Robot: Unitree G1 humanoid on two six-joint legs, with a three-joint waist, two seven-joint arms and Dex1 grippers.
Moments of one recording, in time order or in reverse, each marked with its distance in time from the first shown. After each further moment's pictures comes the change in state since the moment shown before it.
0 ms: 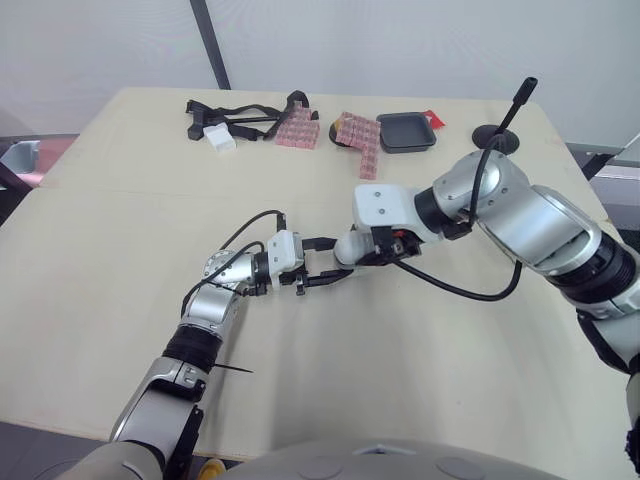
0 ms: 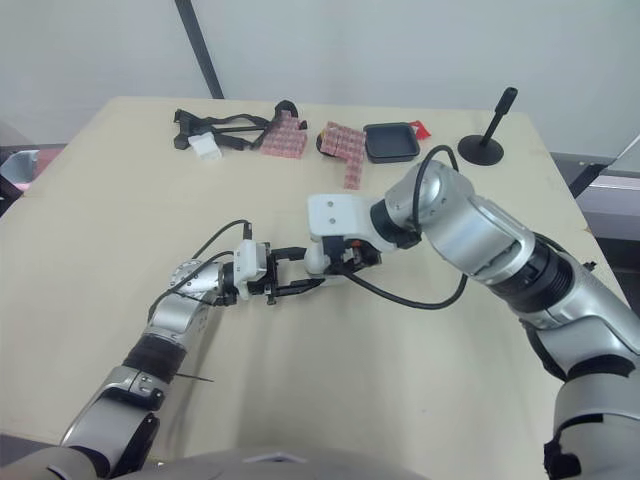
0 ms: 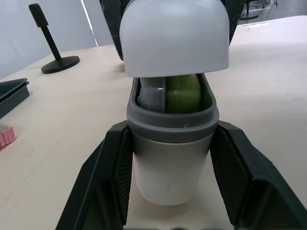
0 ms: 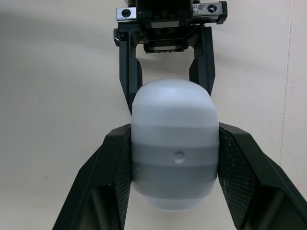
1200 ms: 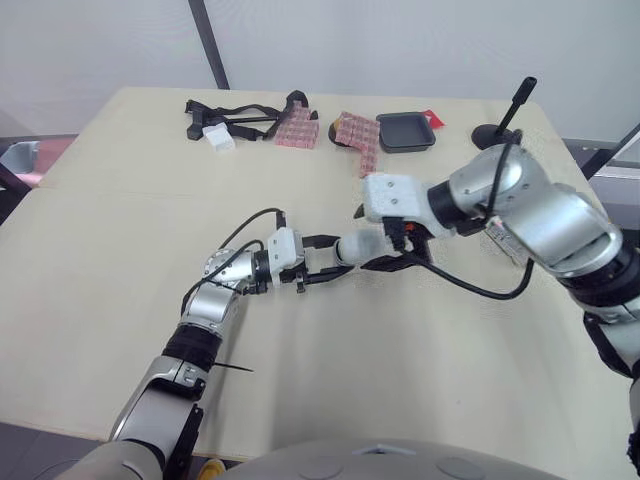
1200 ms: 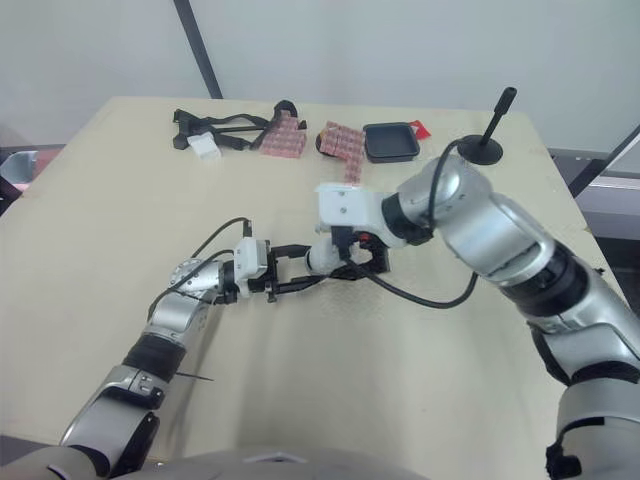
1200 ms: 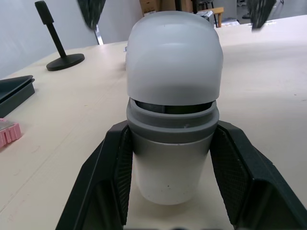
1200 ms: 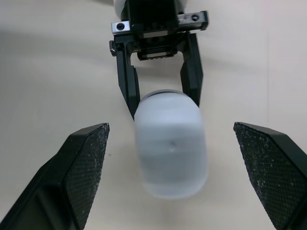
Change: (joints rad) left arm -0.008 0.003 0.003 0.002 0.004 0.014 0.023; right arm 0.043 -0.033 -0.148 -0.059 0.062 0.064 -0.006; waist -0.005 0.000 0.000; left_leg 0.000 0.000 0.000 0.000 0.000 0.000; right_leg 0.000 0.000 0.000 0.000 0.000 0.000
